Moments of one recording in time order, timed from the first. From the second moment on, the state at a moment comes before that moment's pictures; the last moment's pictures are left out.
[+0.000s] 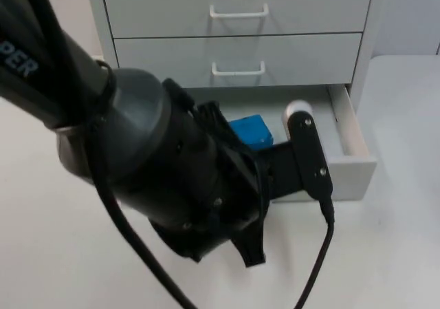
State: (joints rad) right arm 0.13 1.01 -0.75 -0.17 0.81 0.23; left arm -0.97 2.06 -0.94 1.74 0.61 -1.24
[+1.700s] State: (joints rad) right arm 0.13 1.01 -0.75 -0.17 0.79 0.23; left arm -0.72 2.27 -1.31 1.75 0.58 -1.22
